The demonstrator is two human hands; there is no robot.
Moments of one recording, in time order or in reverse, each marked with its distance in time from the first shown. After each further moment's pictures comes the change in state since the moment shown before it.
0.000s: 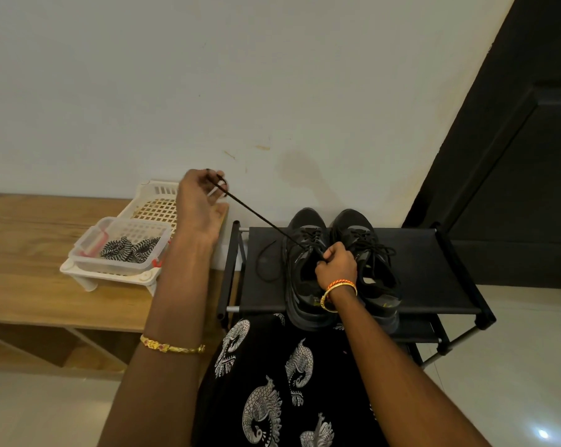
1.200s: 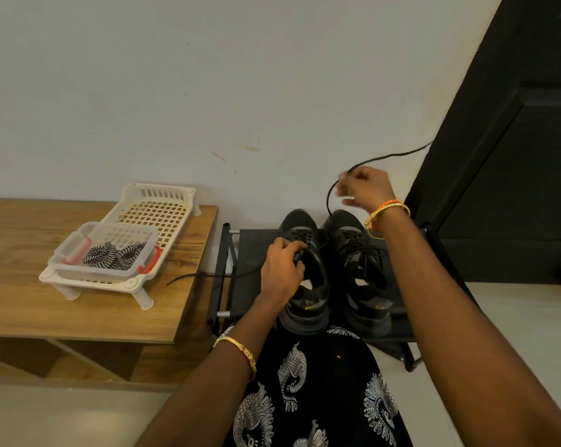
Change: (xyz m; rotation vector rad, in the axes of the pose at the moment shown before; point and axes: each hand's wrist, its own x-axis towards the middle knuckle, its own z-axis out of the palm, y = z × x) left_hand -0.002 -0.176 0.017 1.282 -0.420 0.449; right_hand 0.070 -0.090 -0.104 0.438 -0.137 -0.040
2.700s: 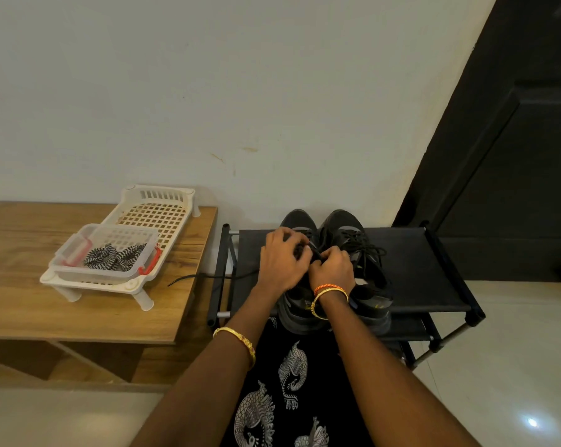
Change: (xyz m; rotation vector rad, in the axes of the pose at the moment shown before) left_hand 0.014 0.001 -0.003 0.003 0.035 0.067; right_hand -0.061 0.131 0.067 -0.622 0.262 0.077
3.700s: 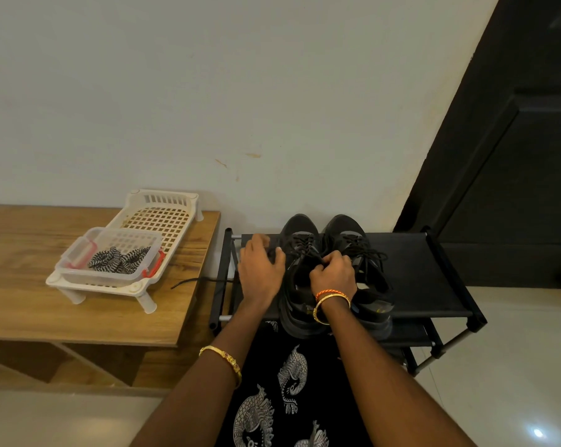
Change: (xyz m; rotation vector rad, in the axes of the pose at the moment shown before) left_hand -0.018 -0.010 -0.022 -0.049 0.311 -0.198; right_hand -0.002 0.002 0.001 0.001 0.008 -0.025
